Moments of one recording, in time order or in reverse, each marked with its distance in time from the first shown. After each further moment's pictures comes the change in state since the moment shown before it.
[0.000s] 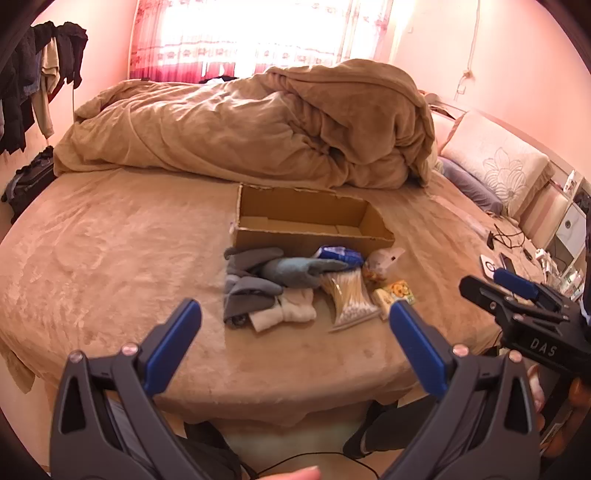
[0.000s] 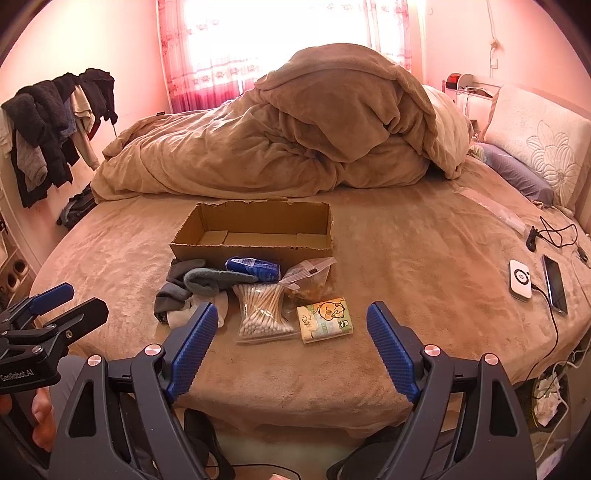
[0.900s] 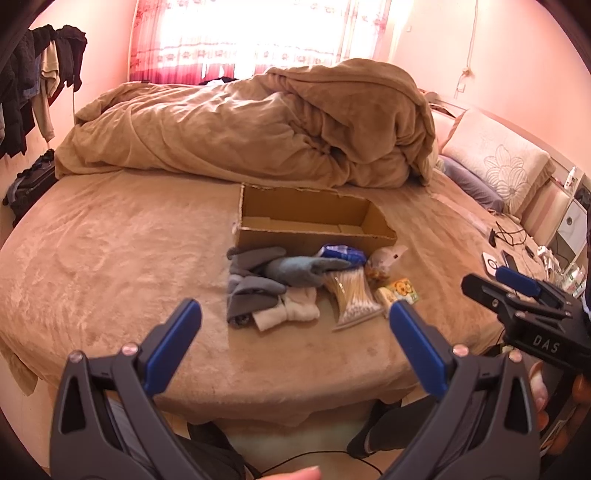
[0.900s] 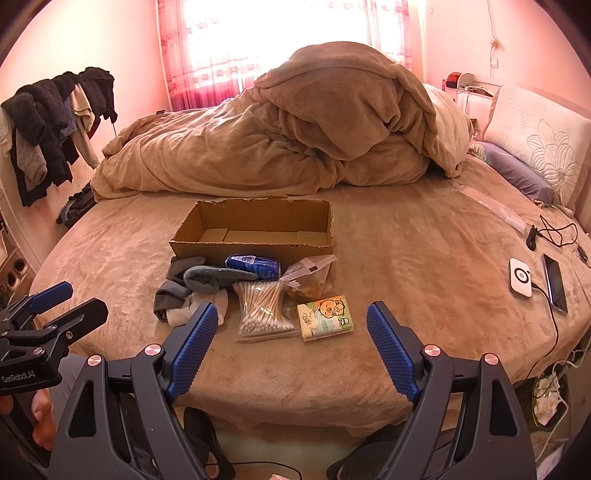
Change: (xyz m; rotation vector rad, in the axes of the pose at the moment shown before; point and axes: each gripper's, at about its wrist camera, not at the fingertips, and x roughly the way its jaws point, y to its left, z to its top) left arm -0.001 0.002 -0.002 0.010 -0.005 0.007; right arm 0.000 0.001 0.000 0.001 0.000 0.000
